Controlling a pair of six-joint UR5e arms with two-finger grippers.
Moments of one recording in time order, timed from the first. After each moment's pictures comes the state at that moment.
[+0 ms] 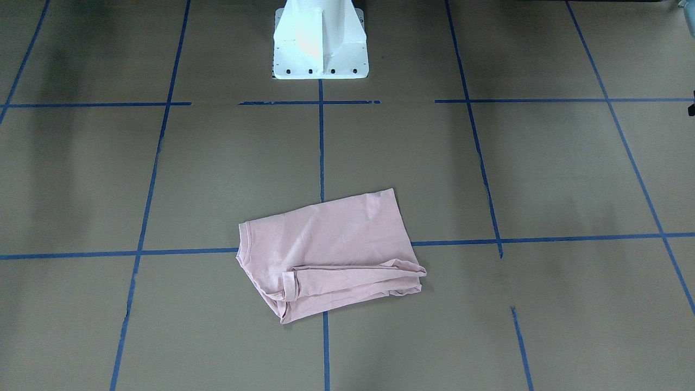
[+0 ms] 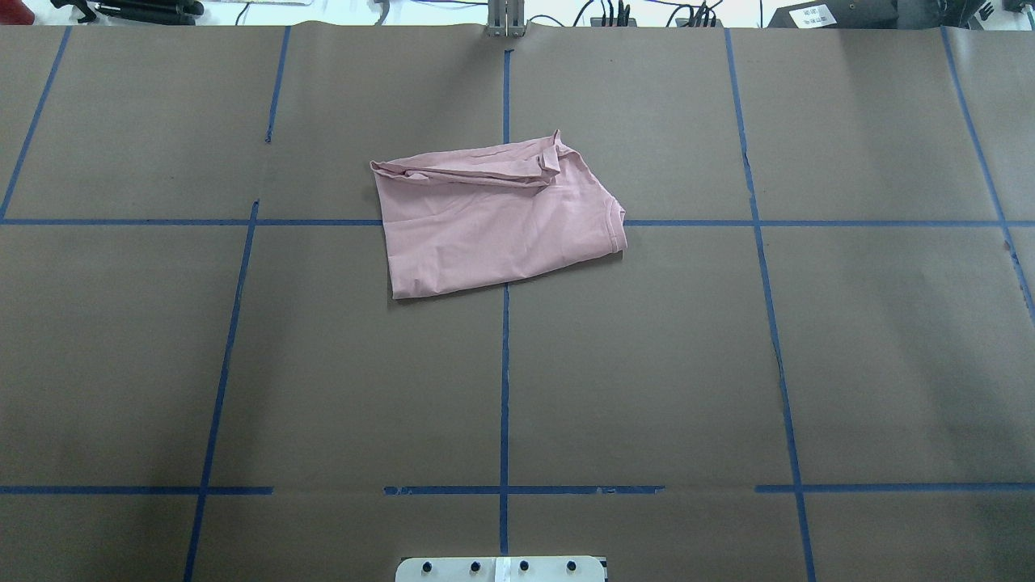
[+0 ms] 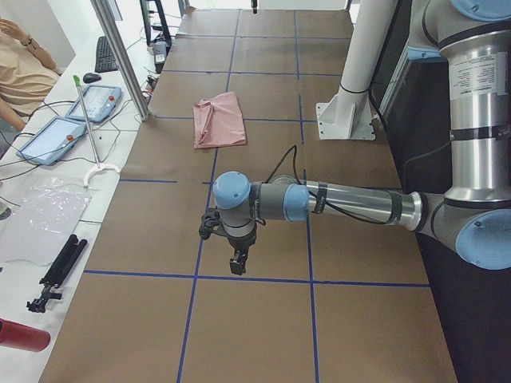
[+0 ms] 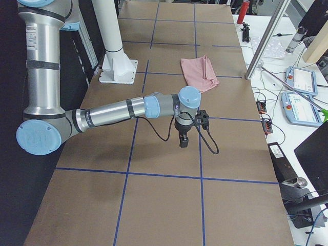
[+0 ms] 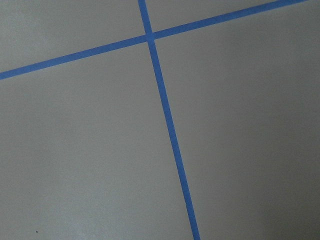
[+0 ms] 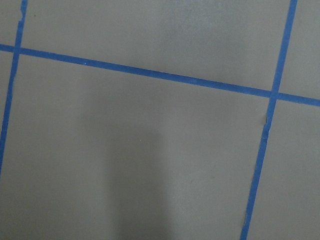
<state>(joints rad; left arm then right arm) -1.49 -1.43 -1.82 -1.46 -2.30 0.18 1.41 -1.62 1.88 -1.70 2.39 0.03</state>
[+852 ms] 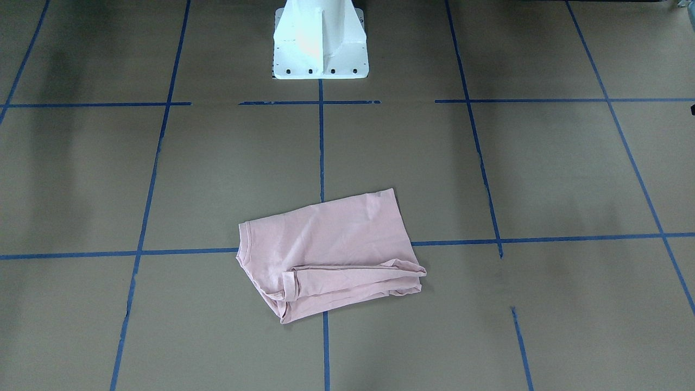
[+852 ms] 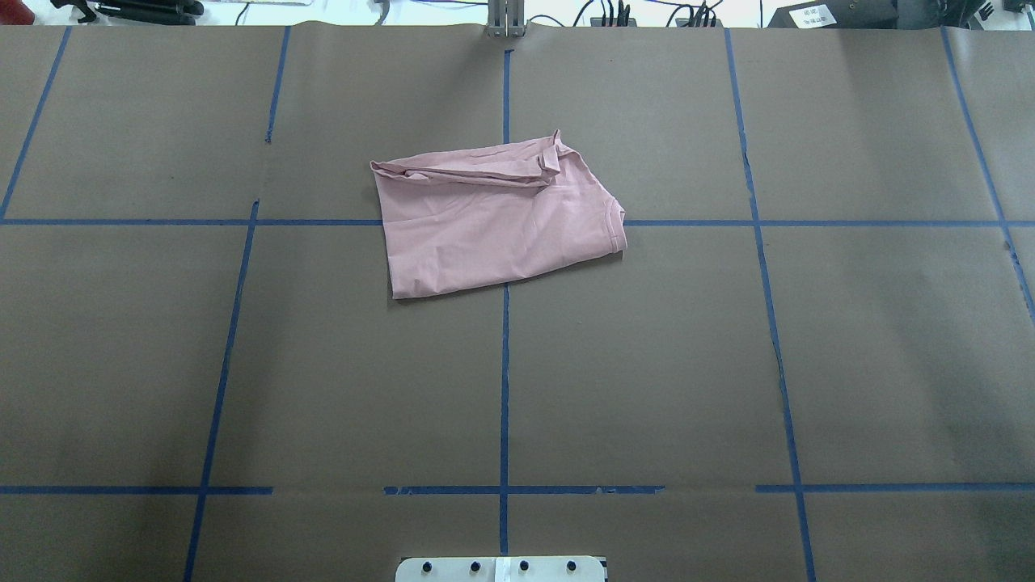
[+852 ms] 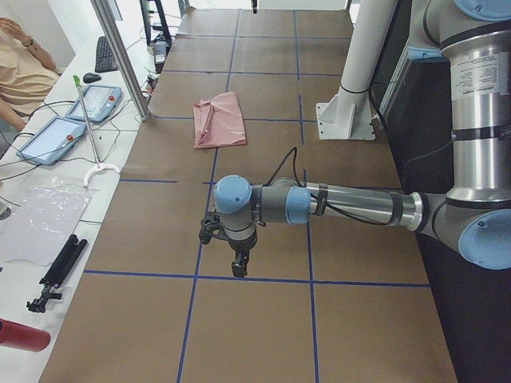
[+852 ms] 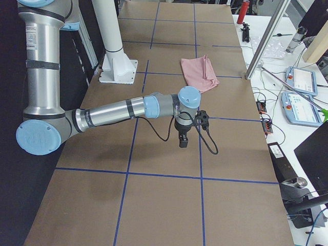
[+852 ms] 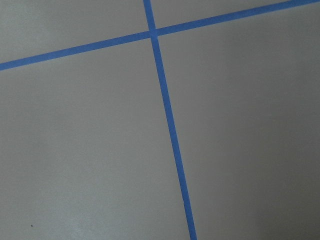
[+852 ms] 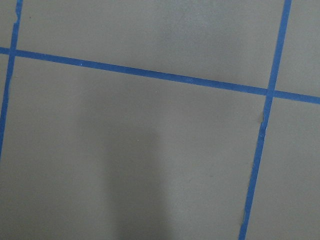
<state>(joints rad) -1.52 -1.43 -1.81 -1.46 -2.32 0.14 1.41 -1.62 1.88 -1.70 2.37 0.05</state>
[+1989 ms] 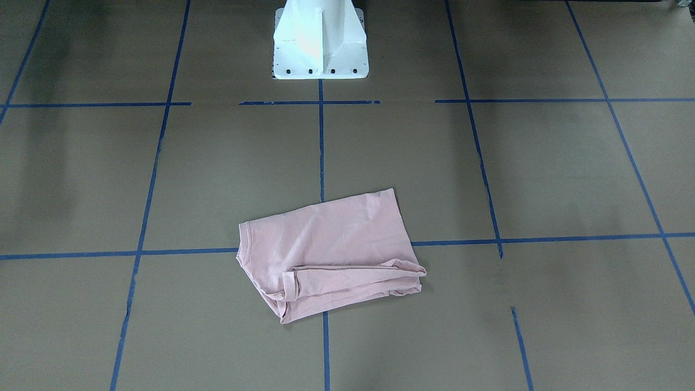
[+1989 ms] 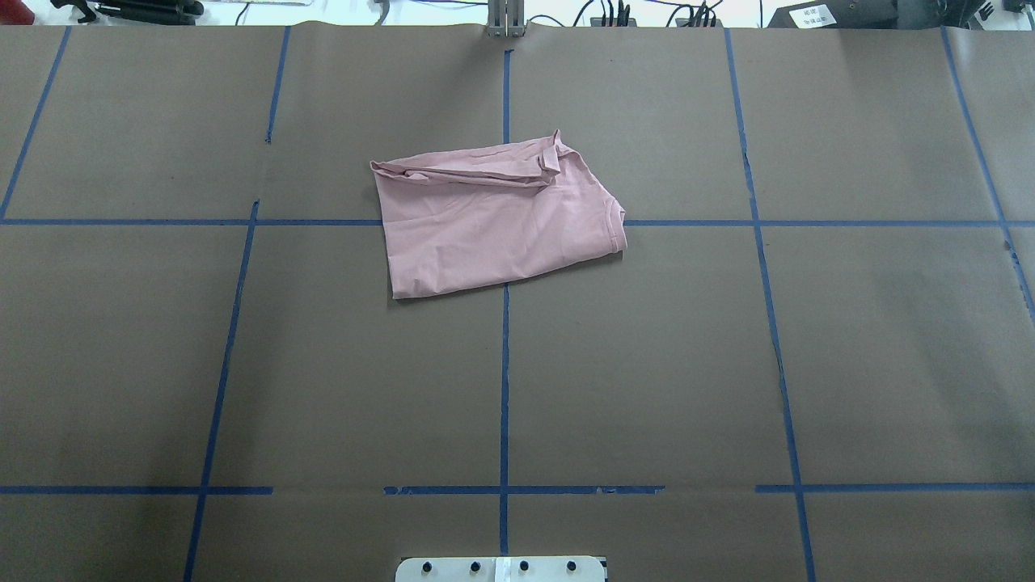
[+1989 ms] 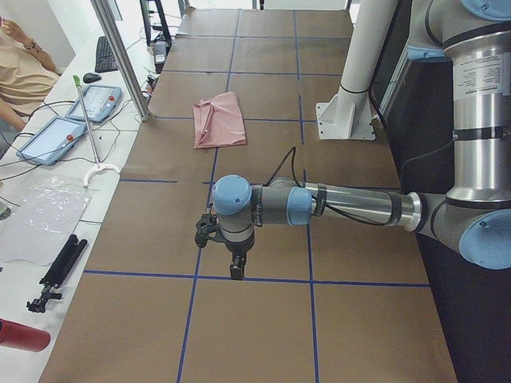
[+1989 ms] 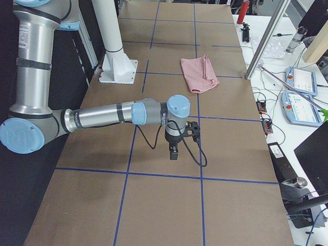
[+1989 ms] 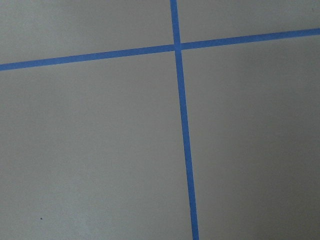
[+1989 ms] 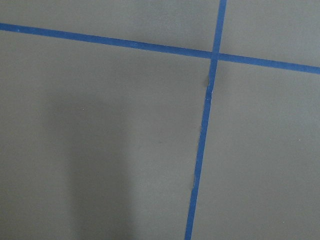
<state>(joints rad) -1.56 -1.45 -1.80 -1.46 -2.32 0.10 1.48 -1.71 1.88 -1.70 2.31 -0.02</state>
